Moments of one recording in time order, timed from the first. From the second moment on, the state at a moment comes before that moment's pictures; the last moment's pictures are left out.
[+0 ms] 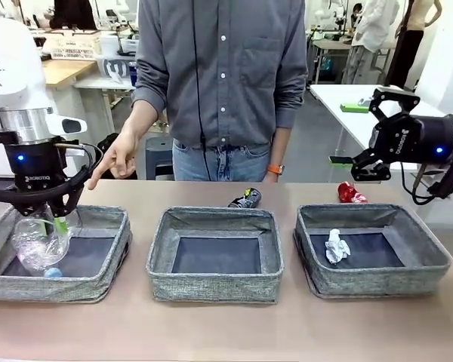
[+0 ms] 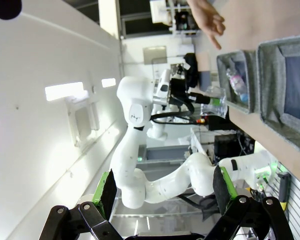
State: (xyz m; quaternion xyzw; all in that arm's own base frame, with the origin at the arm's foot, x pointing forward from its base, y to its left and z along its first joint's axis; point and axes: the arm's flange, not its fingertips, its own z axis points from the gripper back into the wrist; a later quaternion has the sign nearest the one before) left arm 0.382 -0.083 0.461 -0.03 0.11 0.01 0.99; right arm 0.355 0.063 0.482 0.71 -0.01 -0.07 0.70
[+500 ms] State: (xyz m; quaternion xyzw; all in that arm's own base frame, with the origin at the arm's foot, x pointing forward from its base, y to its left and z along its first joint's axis) left arm 0.397 -0.086 0.454 -0.02 0.08 -0.05 1.00; right arm 0.355 0.063 0.482 0.71 -0.01 -0.07 0.70
